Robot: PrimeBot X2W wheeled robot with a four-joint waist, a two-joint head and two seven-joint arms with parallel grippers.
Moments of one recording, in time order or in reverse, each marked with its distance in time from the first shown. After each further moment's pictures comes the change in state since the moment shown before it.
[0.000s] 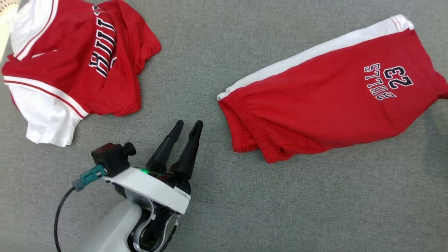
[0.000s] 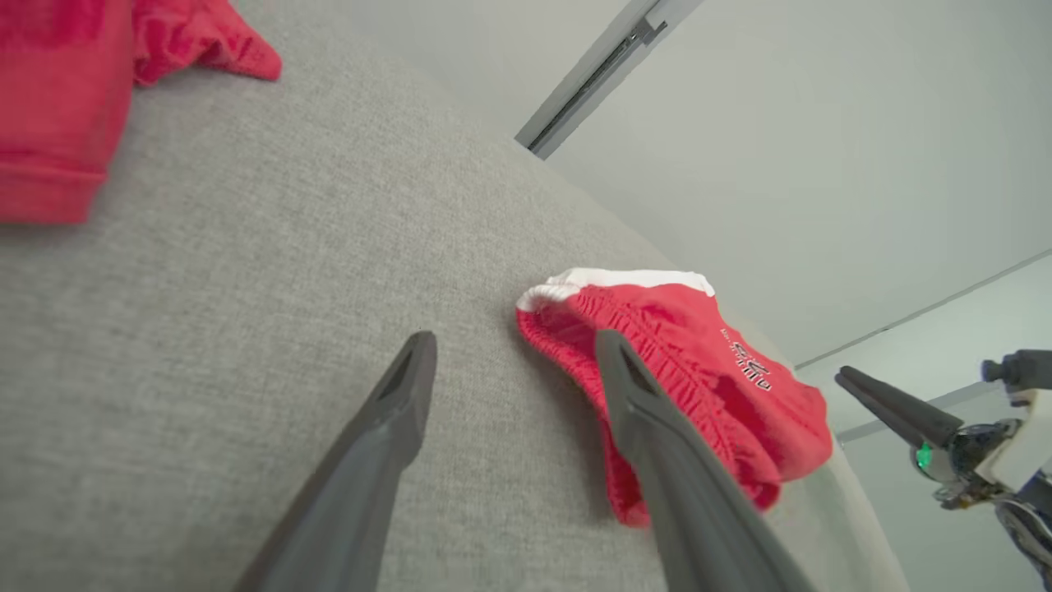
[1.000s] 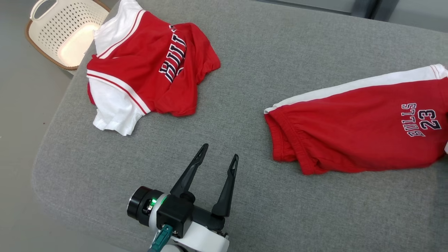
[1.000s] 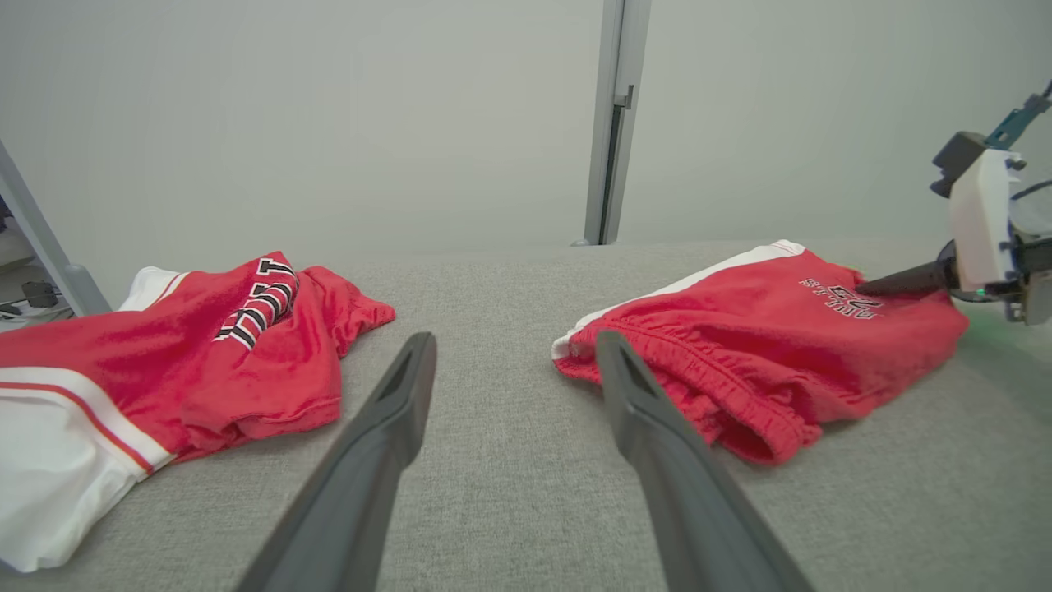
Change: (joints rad) left arm 0.266 -0.248 0.155 -0.094 0.998 0.171 -0.010; right arm -0.330 0.188 0.114 0.787 -0.415 0.000 -0.055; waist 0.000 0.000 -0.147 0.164
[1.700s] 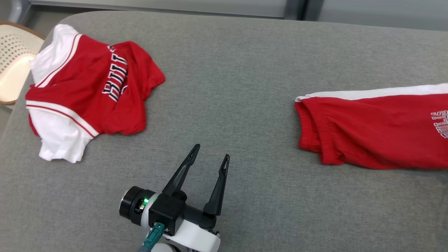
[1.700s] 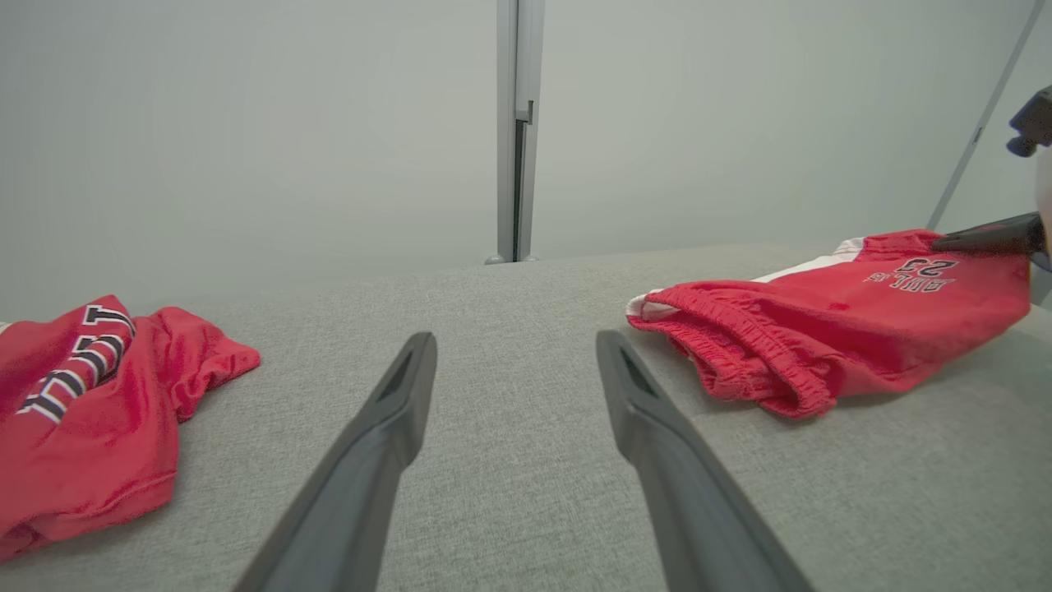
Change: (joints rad) left arm 0.013 -0.001 0.046 0.019 0.022 -0.038 0.000; right arm 0.035 -0.190 0.166 -0.008 -0.063 0.001 -0.184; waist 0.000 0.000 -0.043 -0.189
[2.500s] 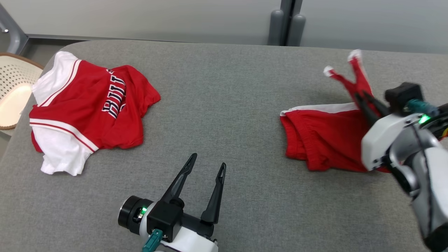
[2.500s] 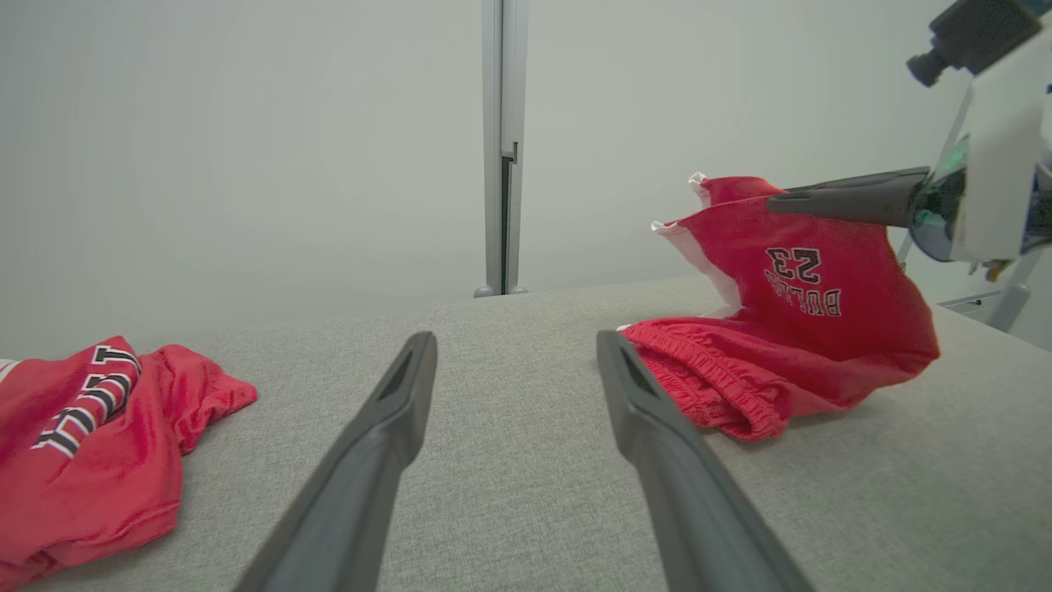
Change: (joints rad) left arm 0.039 0.000 0.018 0.011 -0.001 -0.006 0.000; right arm 0.064 0.300 0.083 -0.447 -0.161 0.000 0.022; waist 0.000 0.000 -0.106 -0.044
